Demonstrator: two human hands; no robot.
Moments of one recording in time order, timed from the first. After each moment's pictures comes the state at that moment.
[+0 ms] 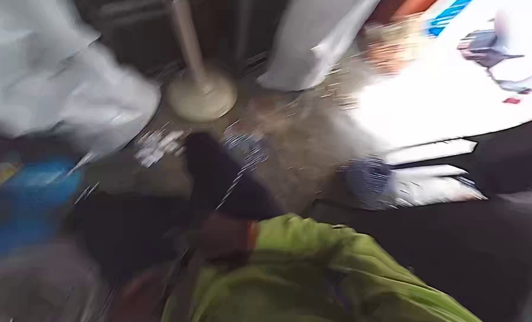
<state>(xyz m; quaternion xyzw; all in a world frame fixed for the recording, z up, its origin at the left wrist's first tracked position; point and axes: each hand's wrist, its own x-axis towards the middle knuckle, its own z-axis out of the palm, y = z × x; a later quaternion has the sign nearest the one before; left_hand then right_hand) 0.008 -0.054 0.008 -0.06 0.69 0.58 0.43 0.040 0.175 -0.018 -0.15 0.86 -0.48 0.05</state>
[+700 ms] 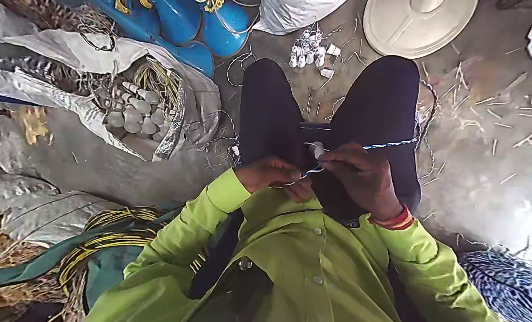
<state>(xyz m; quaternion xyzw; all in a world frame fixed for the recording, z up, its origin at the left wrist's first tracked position) -0.001 -0.058 -0.008 -0.01 0.46 0.69 0.56 0.024 0.198 -0.028 -0.13 0.79 -0.60 0.04</state>
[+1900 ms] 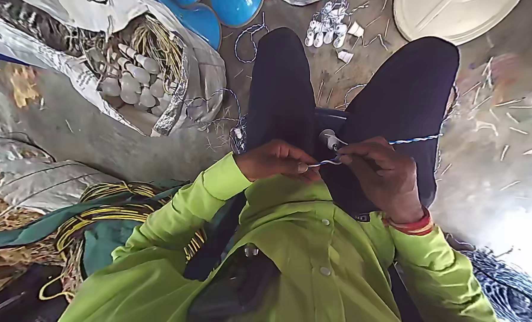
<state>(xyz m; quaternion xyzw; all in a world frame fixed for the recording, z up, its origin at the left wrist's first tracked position) 0.003 -0.067 0.000 0.03 0.50 0.71 0.50 0.030 0.202 -0.023 -0.13 0.82 -0.55 0.07</state>
